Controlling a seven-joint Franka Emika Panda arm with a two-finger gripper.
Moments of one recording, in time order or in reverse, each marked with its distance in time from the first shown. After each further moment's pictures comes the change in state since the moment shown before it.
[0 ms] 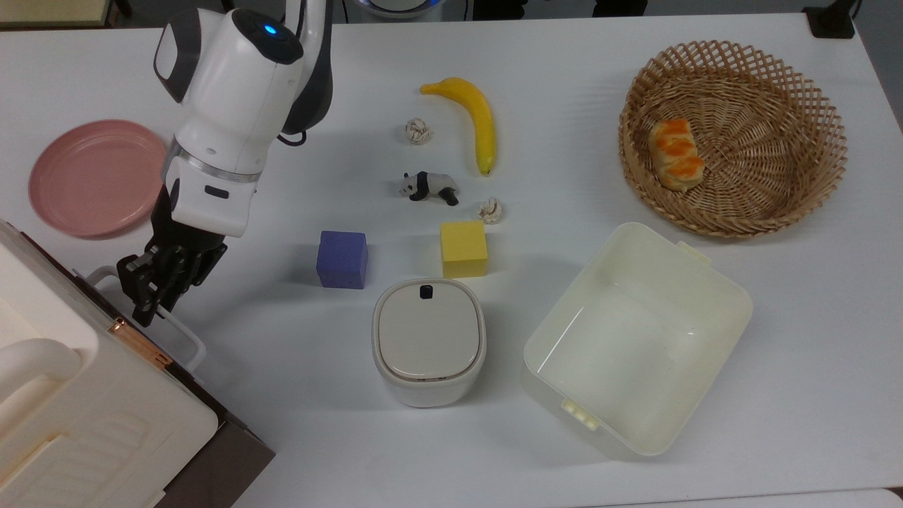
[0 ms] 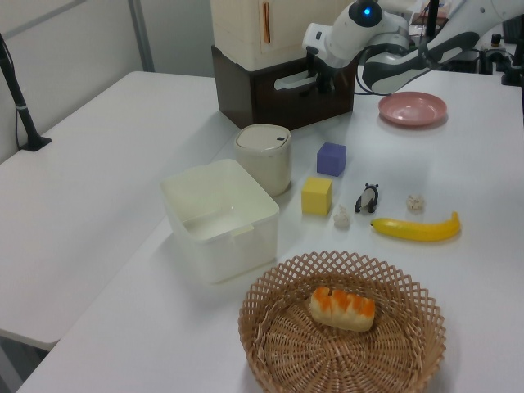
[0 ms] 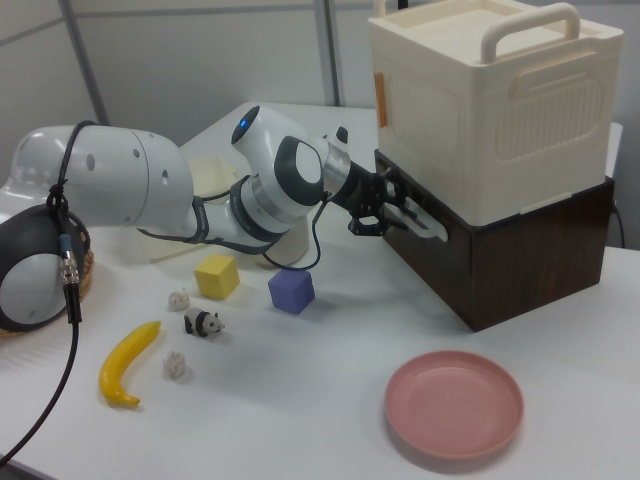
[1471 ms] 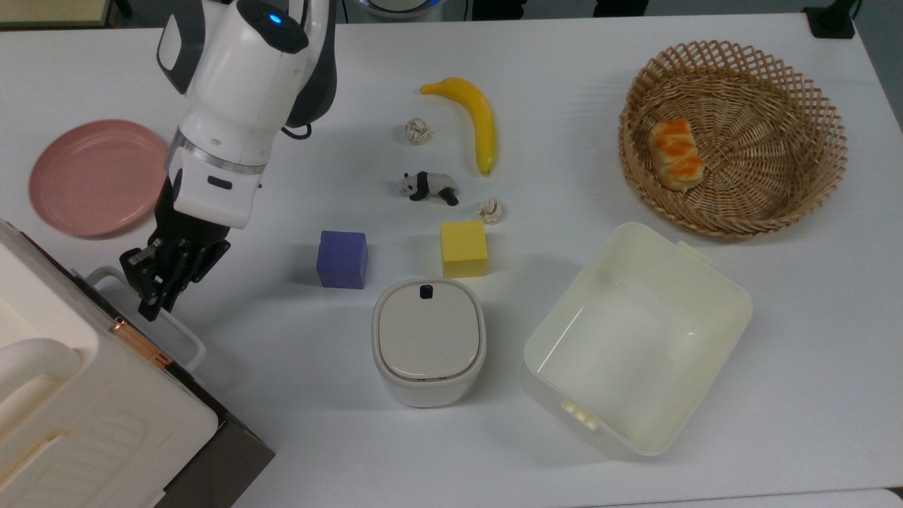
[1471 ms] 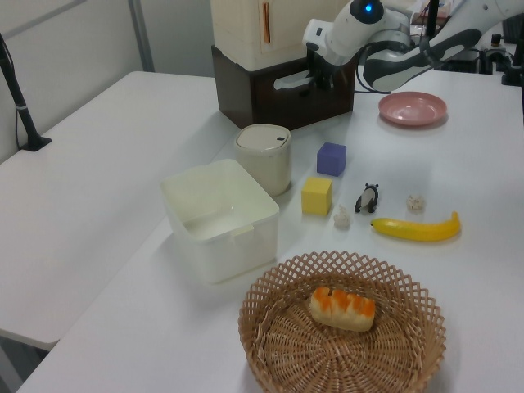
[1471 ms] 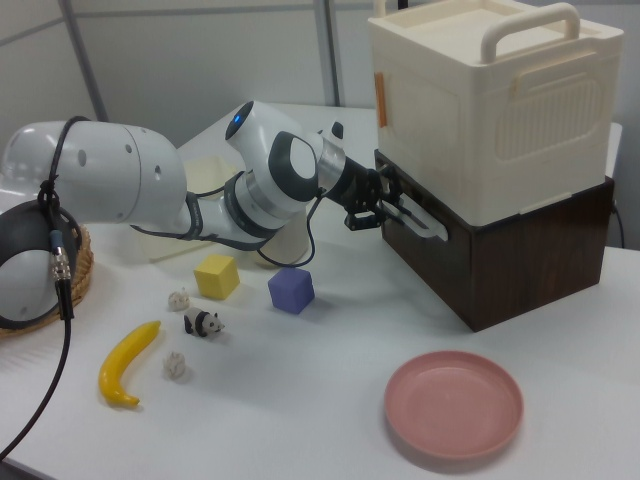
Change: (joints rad) arm 0.007 -0.026 0.001 -0.020 0.001 0.000 0.031
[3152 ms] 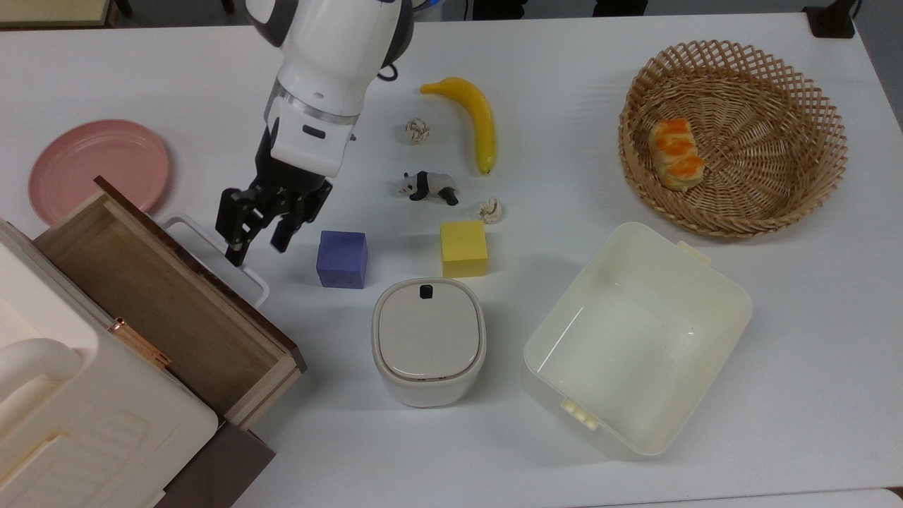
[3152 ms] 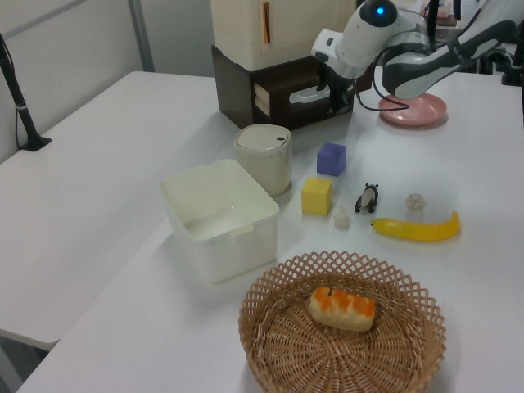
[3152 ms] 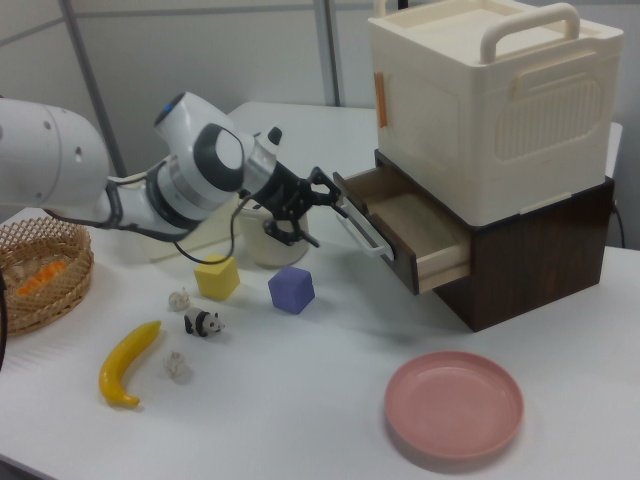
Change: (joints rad) arm 0.115 -0.231 0.032 -0.283 0.061 -0.140 0.190
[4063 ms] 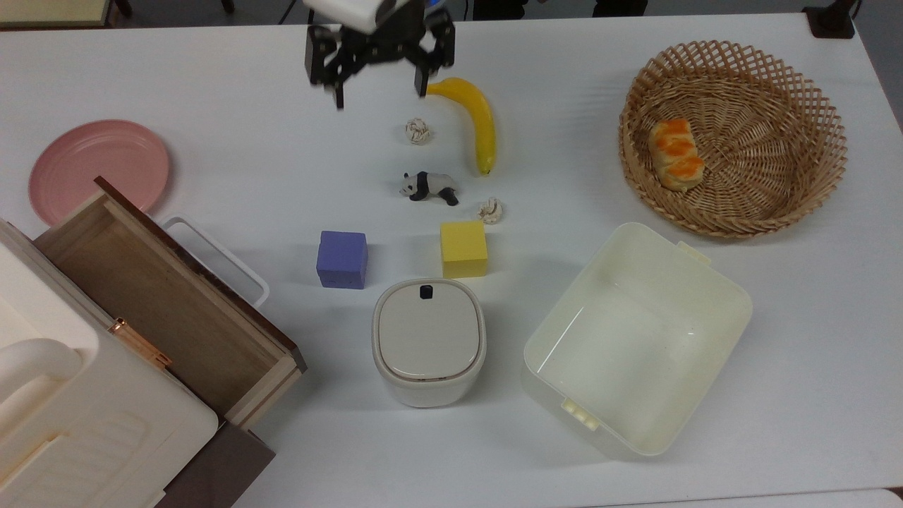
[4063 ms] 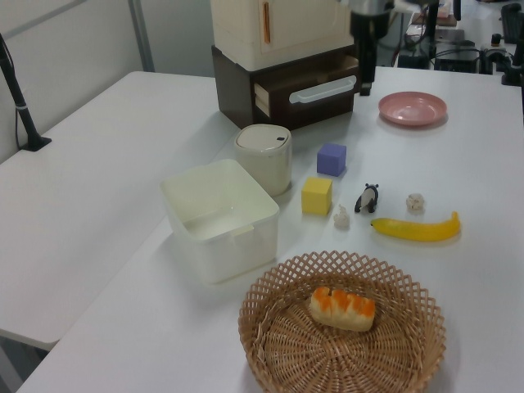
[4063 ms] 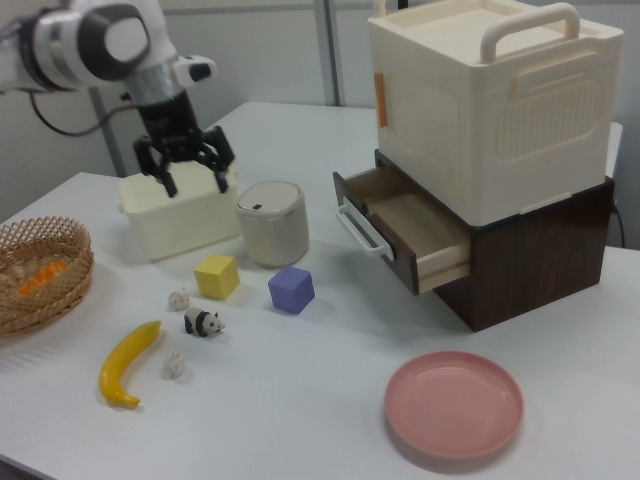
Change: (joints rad) arm 0.004 -0.226 0.178 0.183 0.635 -0.781 0.166
